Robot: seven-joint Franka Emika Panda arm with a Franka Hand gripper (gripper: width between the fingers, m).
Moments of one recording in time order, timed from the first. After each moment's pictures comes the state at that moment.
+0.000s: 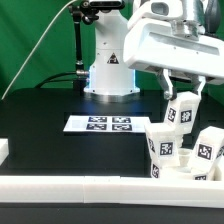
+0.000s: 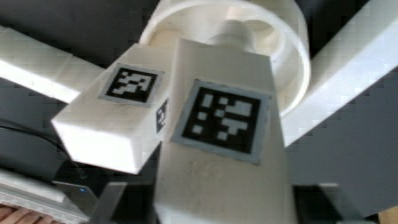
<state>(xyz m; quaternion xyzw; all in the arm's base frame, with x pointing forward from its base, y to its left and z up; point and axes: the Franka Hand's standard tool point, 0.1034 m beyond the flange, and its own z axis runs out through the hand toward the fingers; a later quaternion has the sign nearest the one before) 0.552 0.093 0.116 0.94 0.18 0.28 0.06</state>
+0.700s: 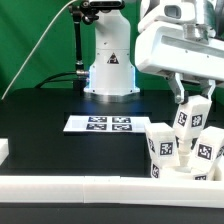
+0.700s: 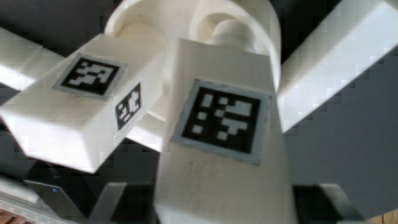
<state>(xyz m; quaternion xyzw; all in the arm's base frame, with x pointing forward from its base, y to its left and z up) 0.555 0.102 0.108 0.94 0.21 0.27 0.06</state>
